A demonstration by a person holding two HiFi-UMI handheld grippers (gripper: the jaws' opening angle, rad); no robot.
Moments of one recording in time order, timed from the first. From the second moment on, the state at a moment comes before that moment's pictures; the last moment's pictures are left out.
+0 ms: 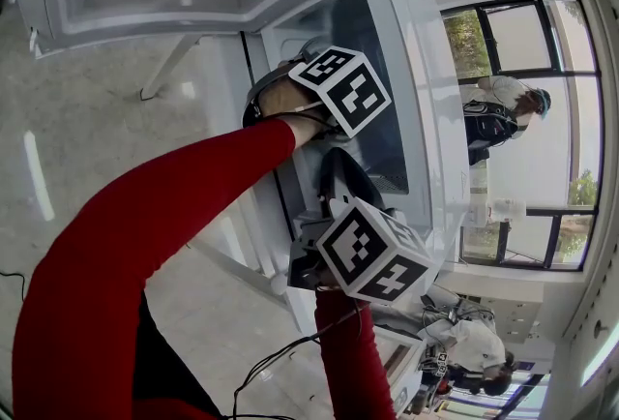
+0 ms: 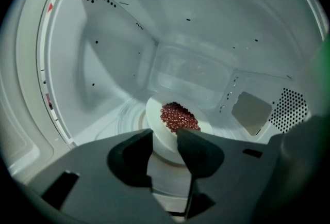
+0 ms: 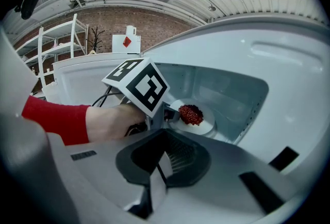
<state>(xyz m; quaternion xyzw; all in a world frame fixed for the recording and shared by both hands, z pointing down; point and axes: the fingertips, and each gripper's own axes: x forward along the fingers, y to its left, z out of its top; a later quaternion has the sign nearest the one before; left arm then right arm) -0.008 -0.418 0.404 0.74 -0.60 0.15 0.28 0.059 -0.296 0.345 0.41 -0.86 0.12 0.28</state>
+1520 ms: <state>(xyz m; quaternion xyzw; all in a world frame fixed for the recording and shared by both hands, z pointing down) -0.021 -0.420 0.397 0.74 -0.61 0.21 0.20 0.056 -0.294 0.347 0.40 -0.86 0.13 0.28</state>
